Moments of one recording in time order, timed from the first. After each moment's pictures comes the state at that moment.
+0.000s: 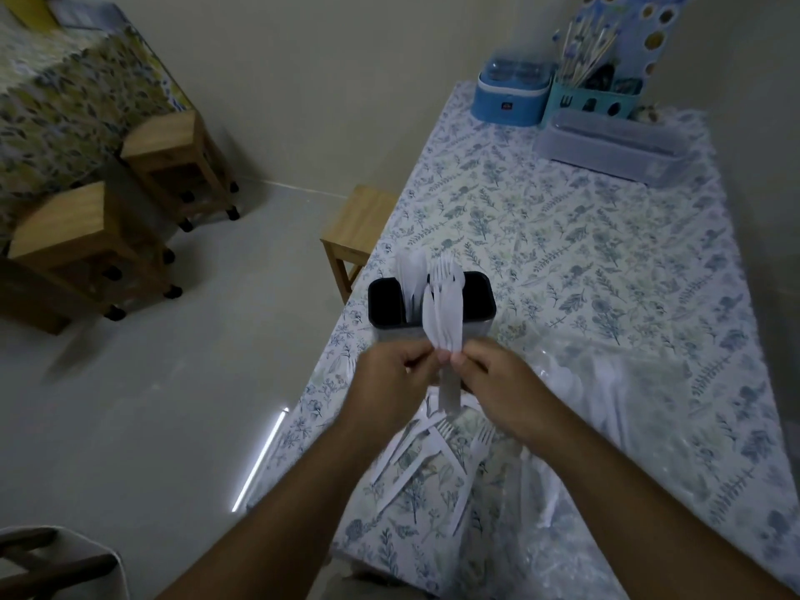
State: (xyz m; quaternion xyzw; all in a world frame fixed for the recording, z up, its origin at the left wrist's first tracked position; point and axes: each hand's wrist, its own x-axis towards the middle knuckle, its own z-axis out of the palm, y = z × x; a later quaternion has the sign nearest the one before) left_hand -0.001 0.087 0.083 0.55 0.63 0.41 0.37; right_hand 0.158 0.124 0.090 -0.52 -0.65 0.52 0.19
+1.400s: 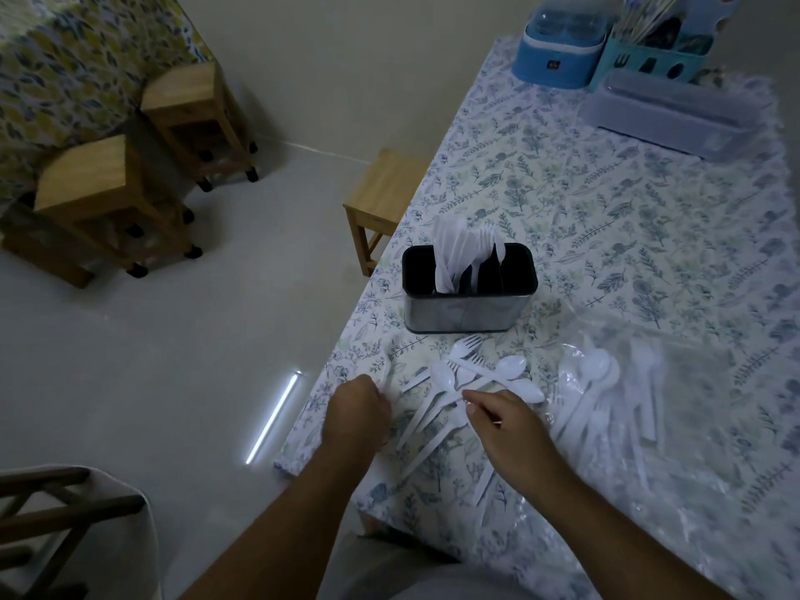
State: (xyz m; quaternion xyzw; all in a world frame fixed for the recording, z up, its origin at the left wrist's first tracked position) left_hand -0.055 0.035 -0.019 0.44 0.86 0.08 0.26; right_hand 0.152 0.058 0.018 -0.59 -0.63 0.48 0.13
